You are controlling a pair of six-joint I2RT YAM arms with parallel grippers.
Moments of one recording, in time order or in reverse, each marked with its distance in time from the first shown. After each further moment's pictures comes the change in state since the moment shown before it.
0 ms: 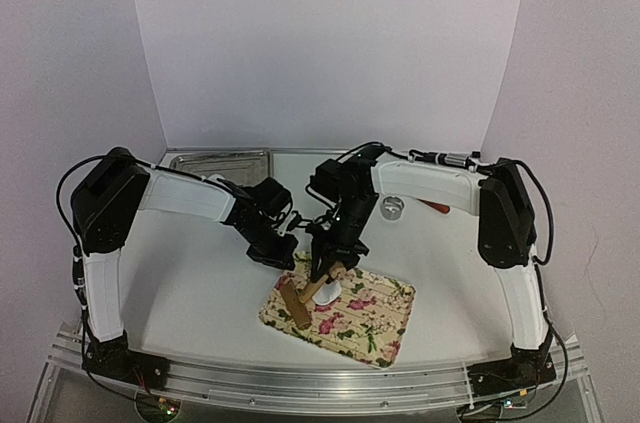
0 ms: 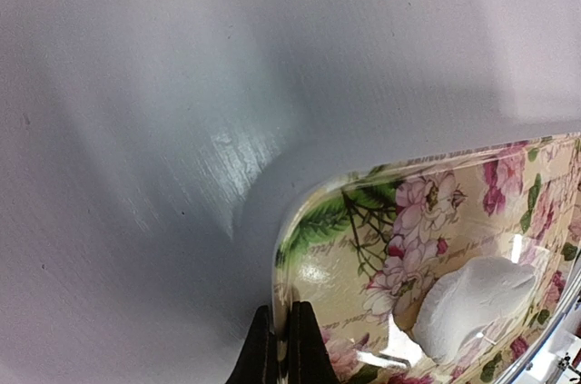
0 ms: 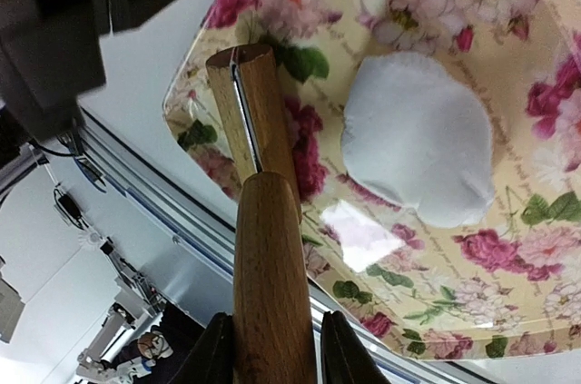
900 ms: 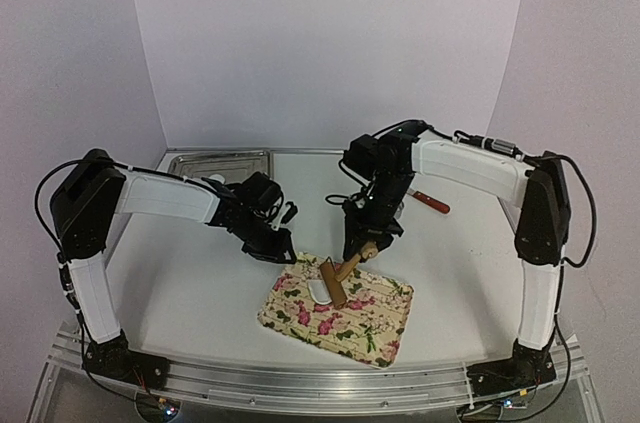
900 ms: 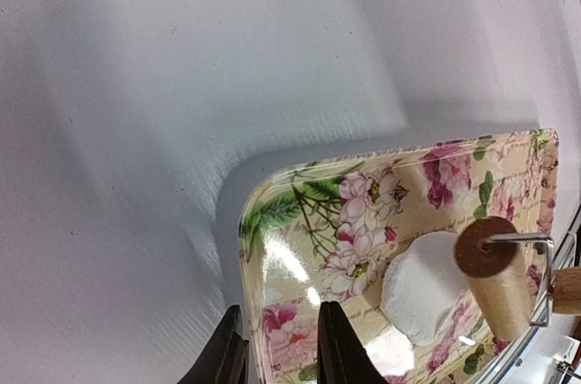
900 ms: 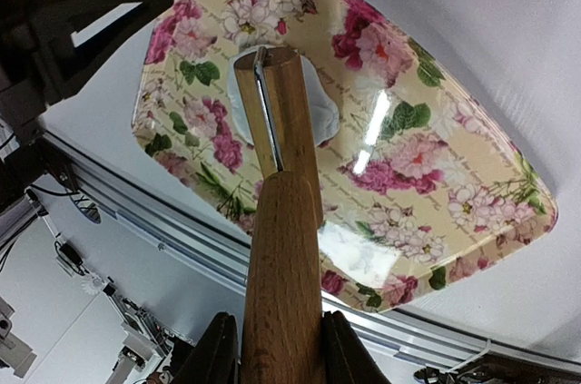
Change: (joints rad) left arm 0.002 -0.126 -0.096 0.080 -0.006 -0.010; right arm -0.088 -0.219 -0.106 -0.069 0.143 0.071
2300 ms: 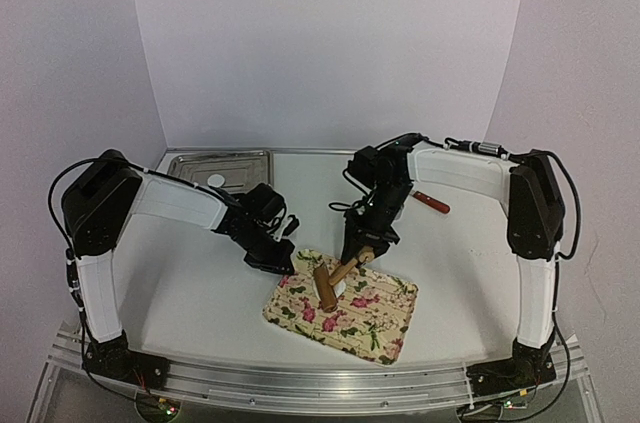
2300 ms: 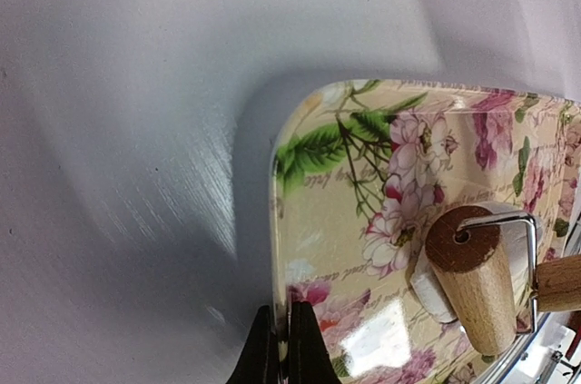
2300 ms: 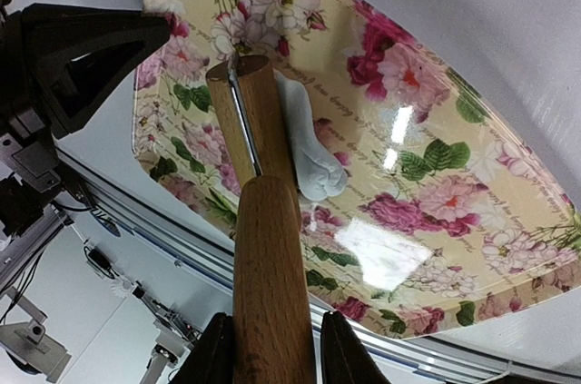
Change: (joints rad) left arm -0.001 0.069 -0.019 0.024 0.044 -0.011; right arm -0.047 0.069 -0.082 0.111 -0.083 0.029
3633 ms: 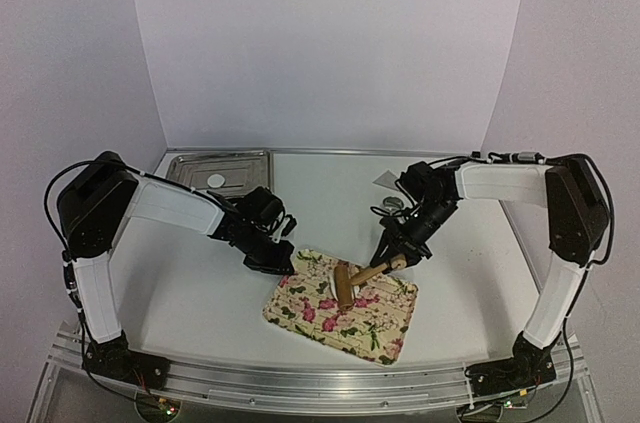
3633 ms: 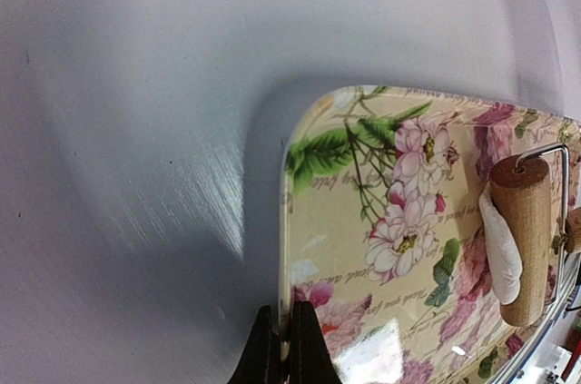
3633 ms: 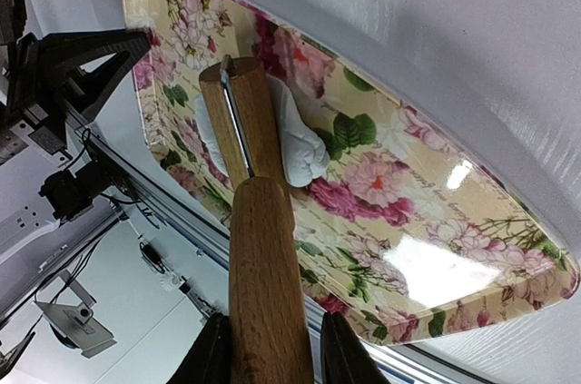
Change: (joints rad) left arm -0.014 -0.028 -0.054 0.063 -0.050 -0.063; right arm -0.203 -0.232 -0.476 0.288 -0.177 -0.041
